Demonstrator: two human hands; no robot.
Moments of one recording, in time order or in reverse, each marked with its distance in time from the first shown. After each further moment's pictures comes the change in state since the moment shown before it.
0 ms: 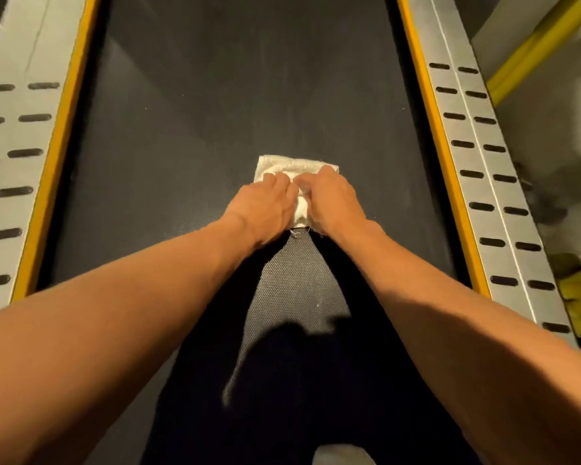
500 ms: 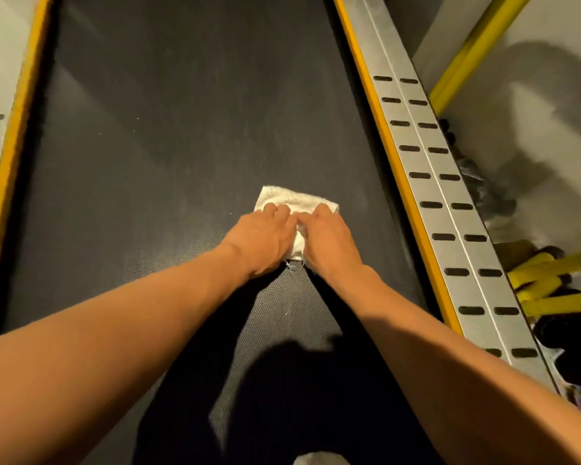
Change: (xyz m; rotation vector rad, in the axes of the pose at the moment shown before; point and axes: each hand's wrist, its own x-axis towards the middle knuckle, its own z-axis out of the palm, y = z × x) left_hand 0.015 0.047 -0.011 -0.121 -0.027 0.153; right_hand -0.060 0.041 -0.003 -0.025 0.042 0.074
